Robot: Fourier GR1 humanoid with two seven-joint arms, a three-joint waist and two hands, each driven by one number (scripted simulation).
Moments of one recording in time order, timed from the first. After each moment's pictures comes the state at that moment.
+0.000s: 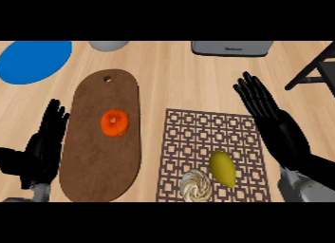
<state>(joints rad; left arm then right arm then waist) 0.00 0.37 -0.22 -1.61 0.35 0.44 0.00 -0.19 -0.29 0.24 -1.69 -0.29 0.07 -0.23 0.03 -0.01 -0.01</state>
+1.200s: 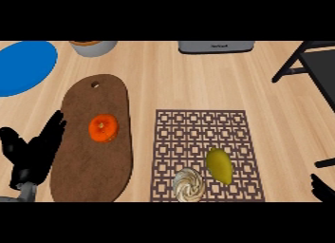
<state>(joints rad) 0.00 0.46 -0.19 -1.47 0.44 0.27 0.19 0.71 -0.45 0.23 -2.25 0.16 -0.34 0.12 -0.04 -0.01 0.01</state>
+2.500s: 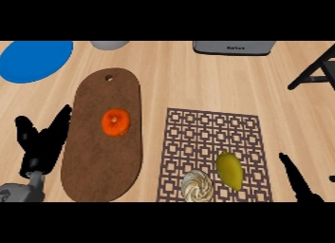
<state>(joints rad) -0.08 0.43 -0.19 -1.37 0.39 0.21 0.20 0.25 -0.52 0.55 -2.29 0.56 -0.26 1.11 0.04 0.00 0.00</state>
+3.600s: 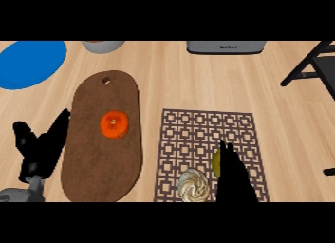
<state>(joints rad) -0.05 0.40 -0.16 -1.37 0.38 0.20 0.19 0.07 -0.04 0.72 -1.94 1.04 -0.07 1.23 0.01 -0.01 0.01</state>
